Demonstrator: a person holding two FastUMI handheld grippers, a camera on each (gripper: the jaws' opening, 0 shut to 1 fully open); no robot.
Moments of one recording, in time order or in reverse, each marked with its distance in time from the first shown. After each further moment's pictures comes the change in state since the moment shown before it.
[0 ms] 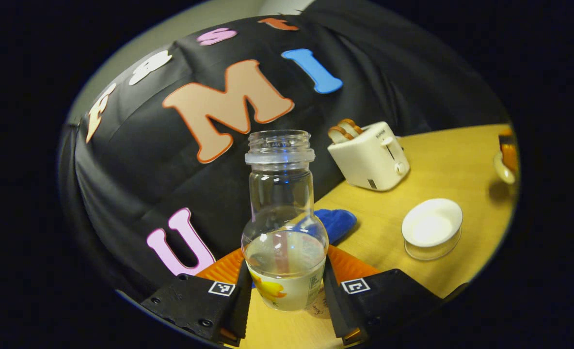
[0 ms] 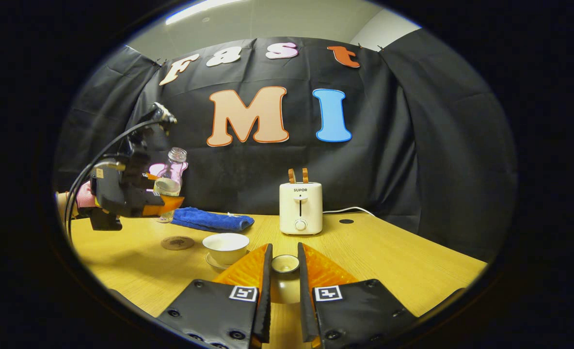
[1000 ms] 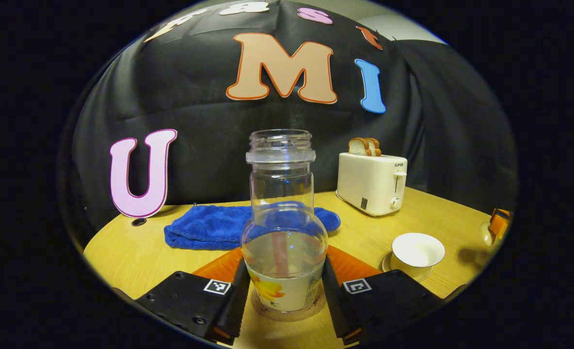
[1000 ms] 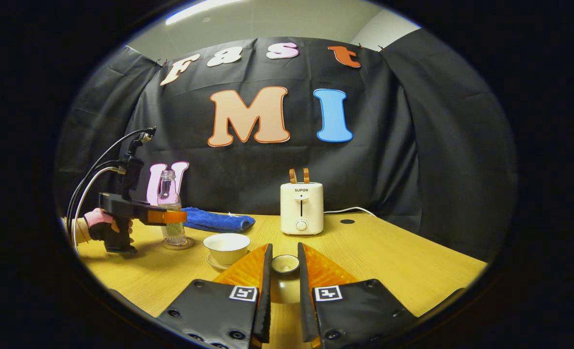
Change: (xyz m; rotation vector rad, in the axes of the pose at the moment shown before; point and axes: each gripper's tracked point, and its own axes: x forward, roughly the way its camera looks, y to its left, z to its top) left arm 0.020 -0.022 -0.052 -0.442 0.033 -0.118; right arm 0.001 0.000 -0.001 0.001 -0.001 0.003
